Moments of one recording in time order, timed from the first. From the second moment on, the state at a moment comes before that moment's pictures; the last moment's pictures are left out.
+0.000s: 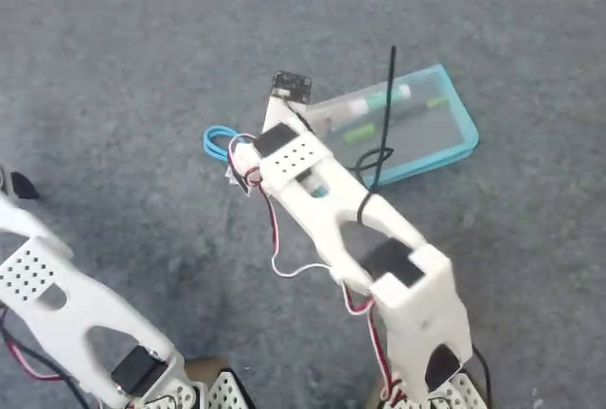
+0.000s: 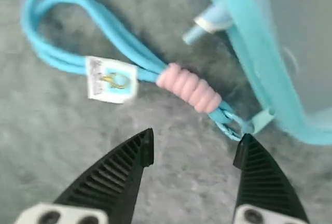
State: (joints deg) left arm -56.1 69.2 -69.3 89.3 -26.4; right arm -42.8 30.2 -12.7 66.1 -50.3
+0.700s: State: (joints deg) left arm -56.1 69.8 -70.1 89.3 -26.4; right arm -33.7 33.1 -14.0 67.8 -57.0
